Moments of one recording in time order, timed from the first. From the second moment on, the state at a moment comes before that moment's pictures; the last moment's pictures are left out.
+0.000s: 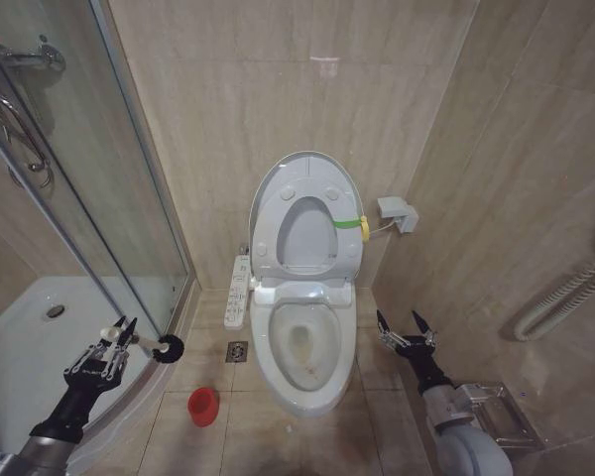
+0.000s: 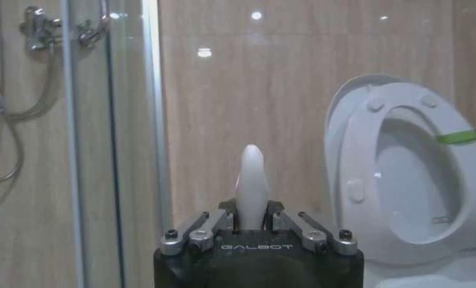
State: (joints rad) left arm 1.86 -0.84 -0.78 -2.07 -0.62 -0.45 -0.05; right arm -1.47 1.33 0.65 1.92 0.46 0.14 -0.13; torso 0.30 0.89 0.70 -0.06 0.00
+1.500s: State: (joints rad) left arm 1.39 -0.94 -0.28 -1.52 -0.66 -0.47 -0.09; right arm -1.47 1.33 0.65 1.92 0.46 0.14 -0.13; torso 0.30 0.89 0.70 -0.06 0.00
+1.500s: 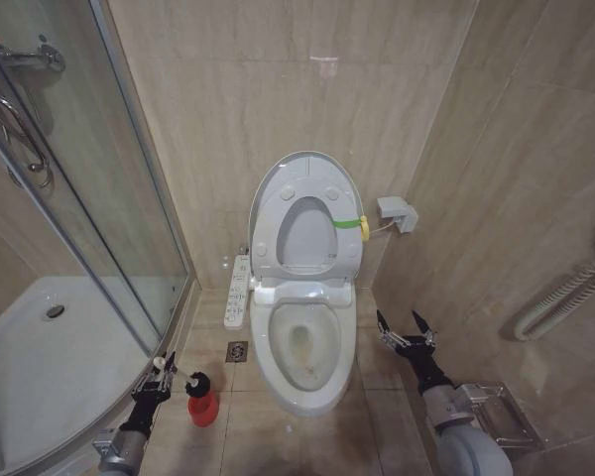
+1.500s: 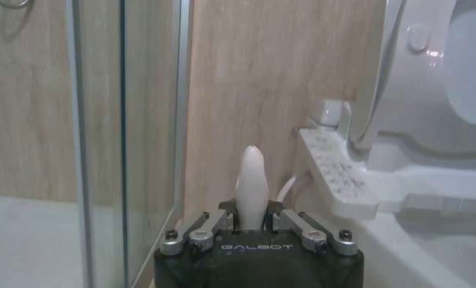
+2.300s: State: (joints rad) left arm 1.32 -0.96 -0.26 -1.29 -0.65 -0.53 -0.04; right arm -1.47 1.33 0.65 1.92 0.46 0.14 -0.13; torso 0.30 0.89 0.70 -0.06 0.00
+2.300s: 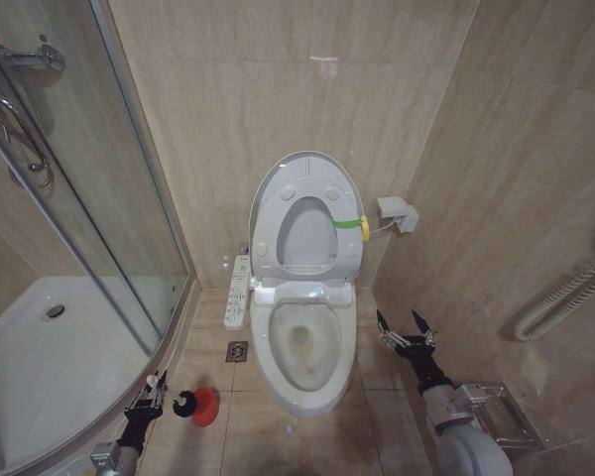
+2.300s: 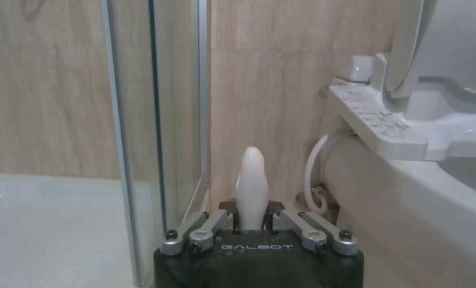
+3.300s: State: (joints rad) left arm 1.16 -1.02 -0.18 -1.10 -0.72 -0.59 0.08; right arm -1.47 1.33 0.65 1.92 0.46 0.14 -0.13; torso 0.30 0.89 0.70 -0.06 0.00
